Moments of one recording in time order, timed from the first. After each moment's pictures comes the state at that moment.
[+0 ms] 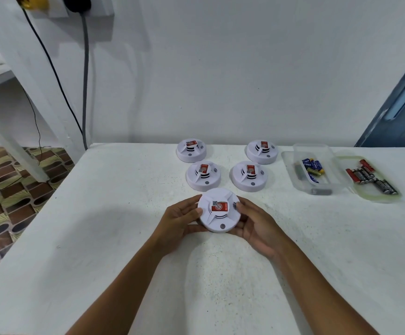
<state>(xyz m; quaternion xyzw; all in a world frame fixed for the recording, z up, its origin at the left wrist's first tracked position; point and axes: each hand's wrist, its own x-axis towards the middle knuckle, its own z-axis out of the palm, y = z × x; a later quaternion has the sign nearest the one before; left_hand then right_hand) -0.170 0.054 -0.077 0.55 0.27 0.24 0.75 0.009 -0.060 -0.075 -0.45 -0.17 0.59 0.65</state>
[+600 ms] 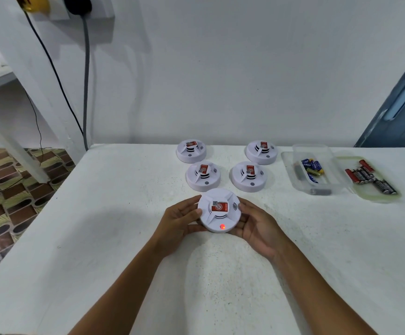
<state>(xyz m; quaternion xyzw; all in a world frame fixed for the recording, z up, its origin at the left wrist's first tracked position) -0.169 0.051 -0.078 0.55 0.28 0.26 0.74 0.010 -0.063 -0.078 -0.43 -0.15 0.60 0.66</state>
